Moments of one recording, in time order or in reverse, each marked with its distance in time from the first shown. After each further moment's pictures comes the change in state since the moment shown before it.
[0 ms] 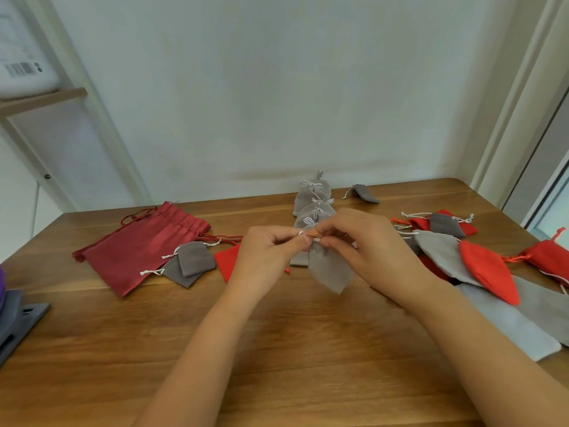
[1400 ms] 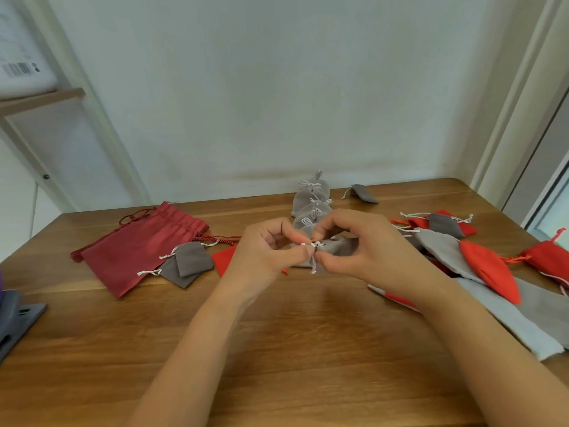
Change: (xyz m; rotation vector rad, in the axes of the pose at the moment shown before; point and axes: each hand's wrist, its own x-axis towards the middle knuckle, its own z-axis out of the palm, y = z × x) left_hand -0.003 0.007 -0.003 -0.224 -0.120 0.023; right_hand -0.002 -0.012 -0.016 0.275 -0.139 0.168
